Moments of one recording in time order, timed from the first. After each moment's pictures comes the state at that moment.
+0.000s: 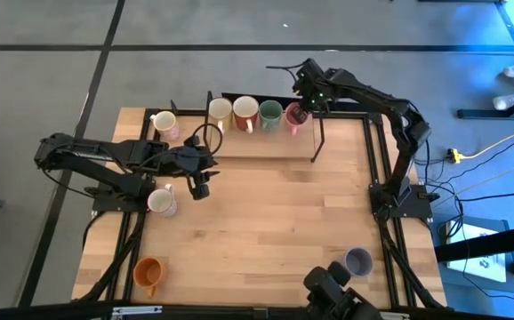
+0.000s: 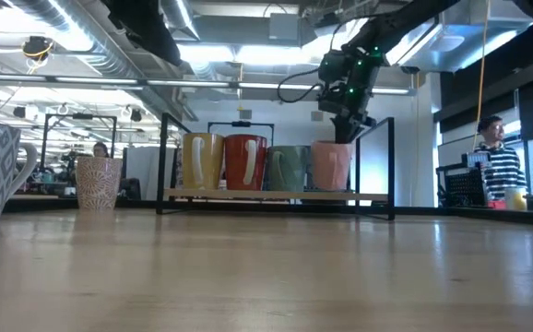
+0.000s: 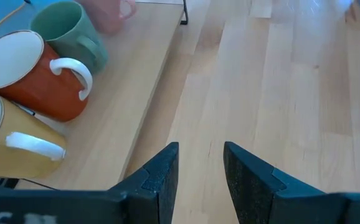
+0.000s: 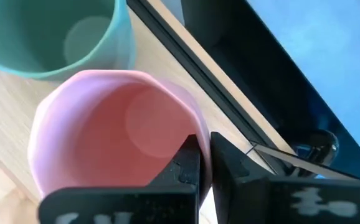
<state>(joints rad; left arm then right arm) -0.06 1.07 1.00 -0.69 -0.34 -0.15 -0.77 1.85 1.61 -0.89 -0.02 -0.06</state>
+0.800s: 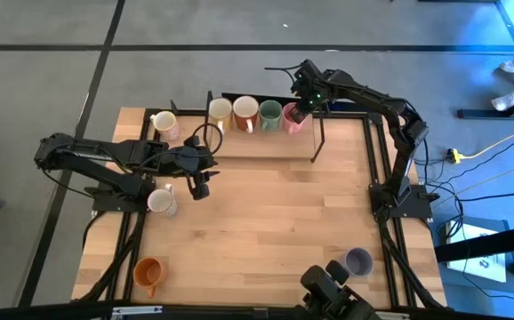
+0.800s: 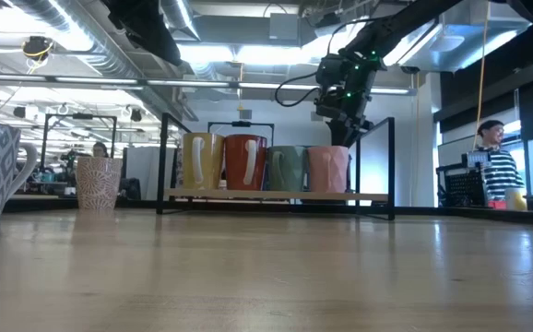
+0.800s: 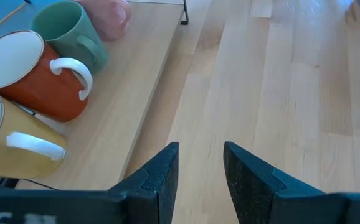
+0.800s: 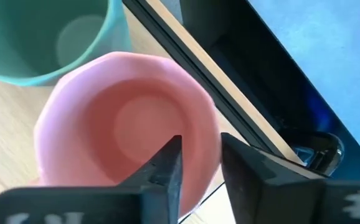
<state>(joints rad) -0.06 1.07 1.00 -0.69 -0.34 -0.15 -0.77 1.87 1.61 -0.87 0.00 -0.06</state>
